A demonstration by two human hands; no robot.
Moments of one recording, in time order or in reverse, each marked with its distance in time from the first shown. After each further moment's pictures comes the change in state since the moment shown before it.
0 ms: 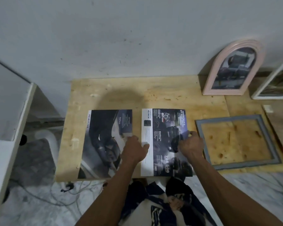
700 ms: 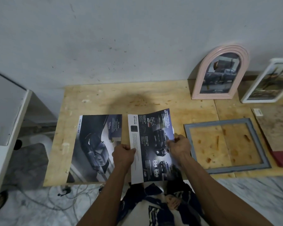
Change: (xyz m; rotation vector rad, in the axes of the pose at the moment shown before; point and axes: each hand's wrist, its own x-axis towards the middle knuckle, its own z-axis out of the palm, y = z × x) left_hand -0.006 0.012 0.024 -0.397 0.233 -0.286; right_hand 0.011 0.000 -0.013 0.290 -0.104 0.041
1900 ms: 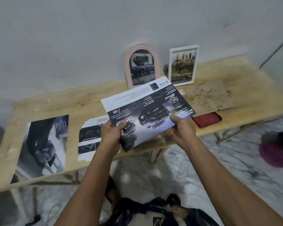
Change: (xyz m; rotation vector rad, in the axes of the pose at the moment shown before) left_hand -0.210 0.067 0.135 -0.657 -0.372 0.300; right_hand -0.026 0.114 -0.269 1.074 -0.045 -0.019
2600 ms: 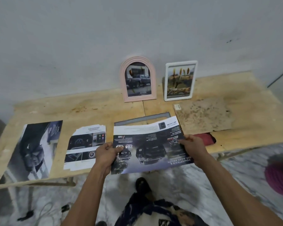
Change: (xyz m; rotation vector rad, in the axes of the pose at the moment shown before) left_hand 0.018 -0.044 0.029 0.119 0.207 -0.181; right_hand 0.090 -0.058 -0.081 -0.711 -0.113 -0.027
